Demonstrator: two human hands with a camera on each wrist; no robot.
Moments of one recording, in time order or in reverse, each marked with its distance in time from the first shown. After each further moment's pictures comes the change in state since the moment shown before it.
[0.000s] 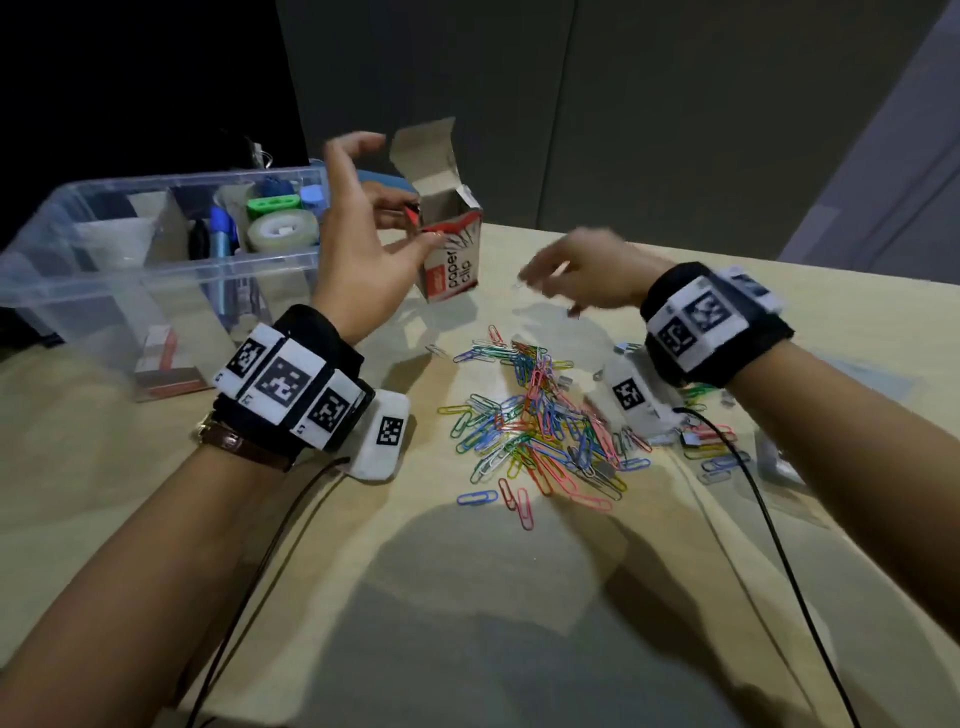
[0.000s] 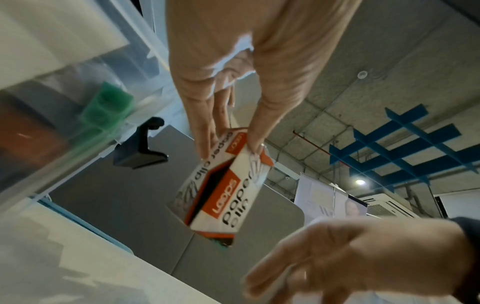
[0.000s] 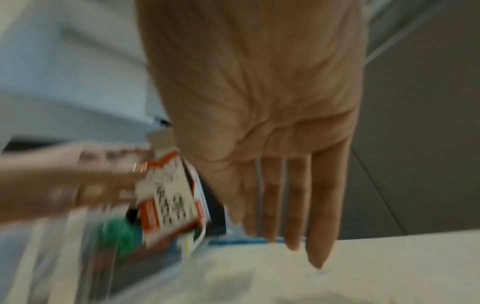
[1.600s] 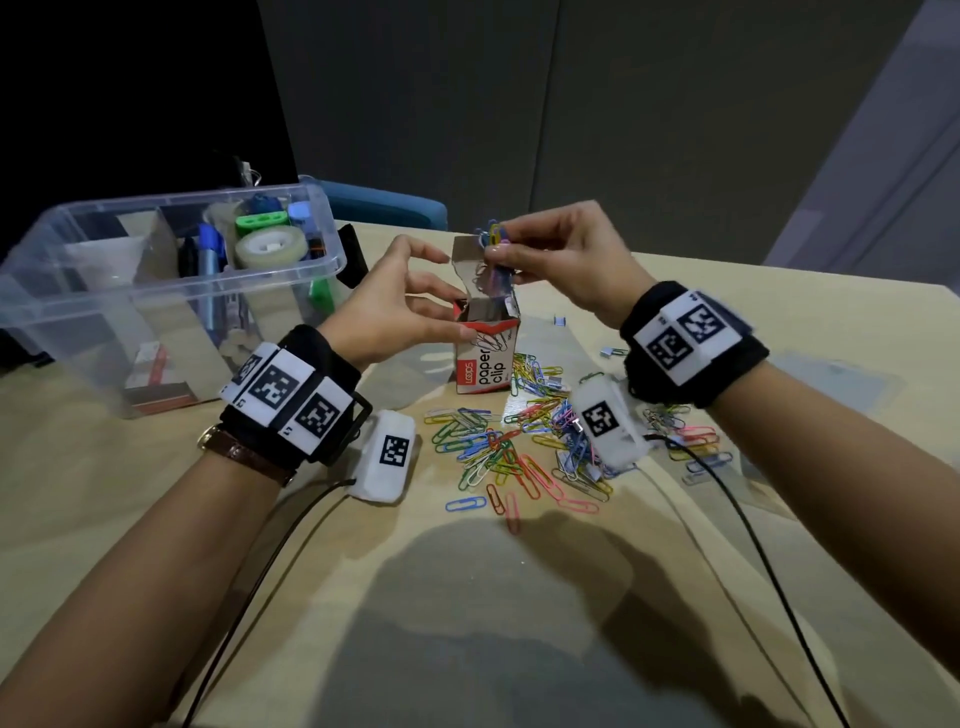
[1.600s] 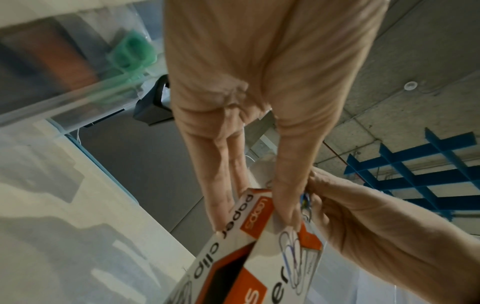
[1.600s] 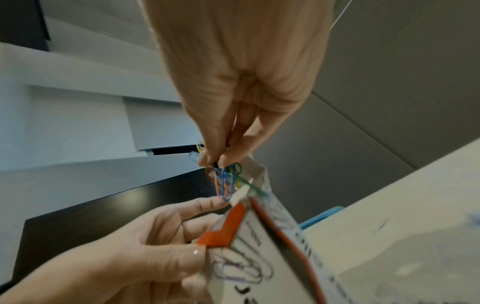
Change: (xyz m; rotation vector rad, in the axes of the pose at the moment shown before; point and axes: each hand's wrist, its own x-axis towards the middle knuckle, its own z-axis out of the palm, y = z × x) left_hand -0.014 0.003 0.013 -0.168 -0.463 -0.408; right_hand -0.021 -0.024 0.004 0.818 0.268 -0.205
